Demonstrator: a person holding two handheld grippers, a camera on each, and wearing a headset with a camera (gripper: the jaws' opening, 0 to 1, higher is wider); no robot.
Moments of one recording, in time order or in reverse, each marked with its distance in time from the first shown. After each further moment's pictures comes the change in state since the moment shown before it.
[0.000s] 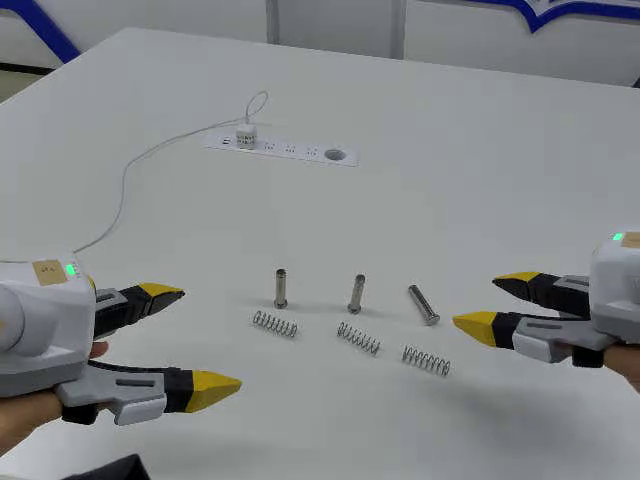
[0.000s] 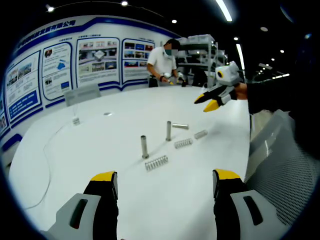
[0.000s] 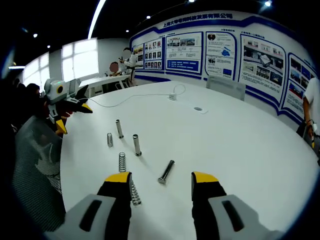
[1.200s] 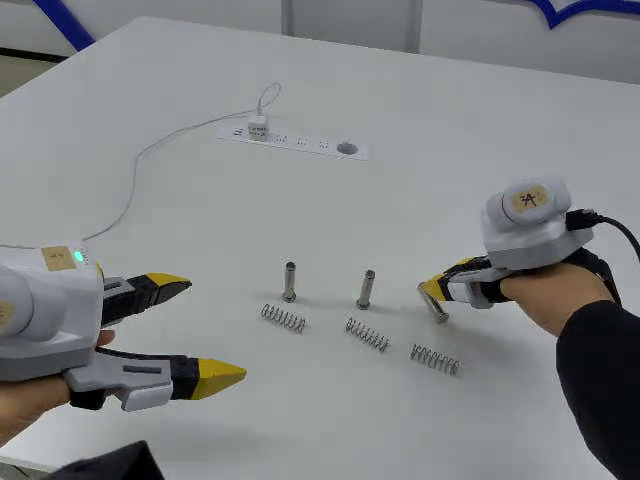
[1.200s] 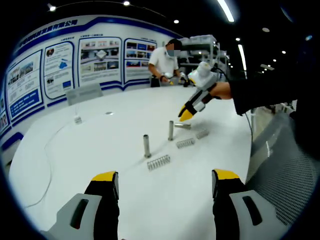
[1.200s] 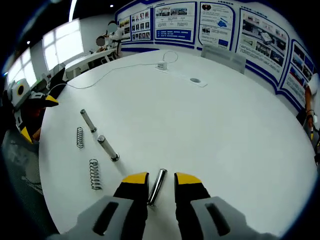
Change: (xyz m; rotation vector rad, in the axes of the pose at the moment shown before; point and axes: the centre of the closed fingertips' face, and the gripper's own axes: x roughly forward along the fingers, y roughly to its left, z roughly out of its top) left arm 0.000 0.004 -0.002 -0.009 -0.001 0.013; right arm 0.084 -0.021 -0.015 0.066 0.283 -0.064
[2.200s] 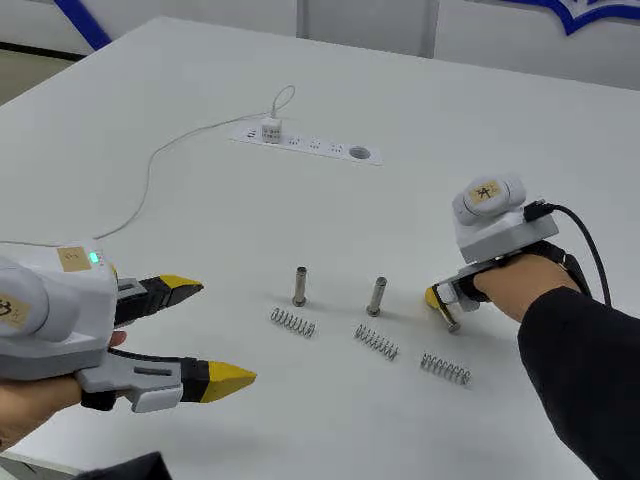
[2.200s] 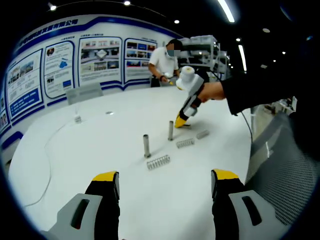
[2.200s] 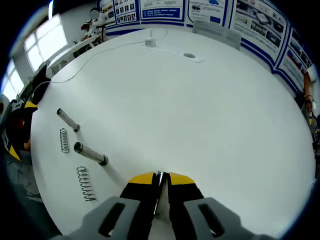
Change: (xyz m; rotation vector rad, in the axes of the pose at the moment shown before) left arm 0.001 0.000 0.000 -0.007 0.000 -0.004; right arm 0.028 -0.001 -0.014 0.094 0.202 -0.049
